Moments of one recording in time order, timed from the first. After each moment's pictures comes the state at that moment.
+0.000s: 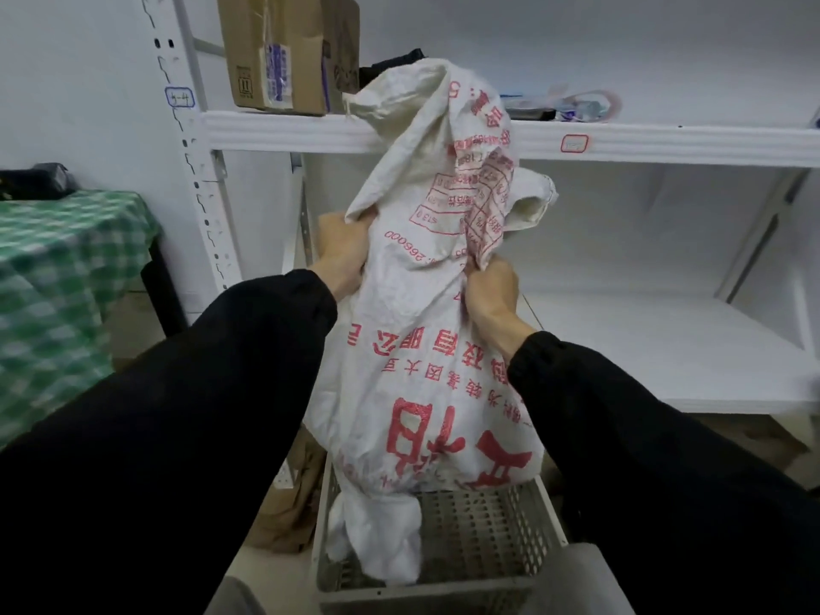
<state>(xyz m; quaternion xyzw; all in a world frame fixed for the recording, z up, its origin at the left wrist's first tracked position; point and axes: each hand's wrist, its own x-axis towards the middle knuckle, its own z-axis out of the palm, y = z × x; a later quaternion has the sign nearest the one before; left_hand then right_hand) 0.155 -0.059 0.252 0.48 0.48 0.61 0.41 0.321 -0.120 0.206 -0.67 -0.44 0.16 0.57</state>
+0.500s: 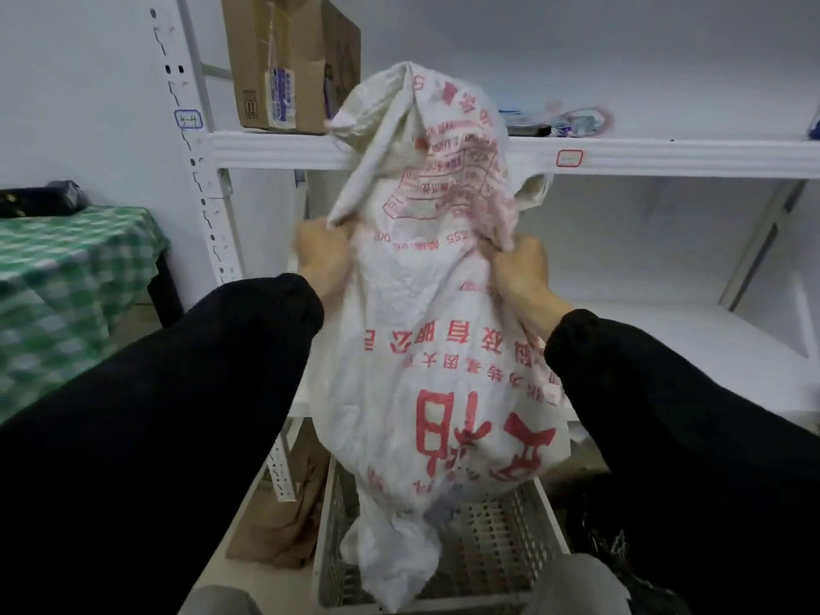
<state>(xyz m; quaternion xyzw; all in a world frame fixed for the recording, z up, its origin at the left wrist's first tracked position) 0.133 -0.058 0.259 0.52 0.54 0.60 0.28 0.350 -0.131 0.244 -0.62 -0.48 0.15 0.60</state>
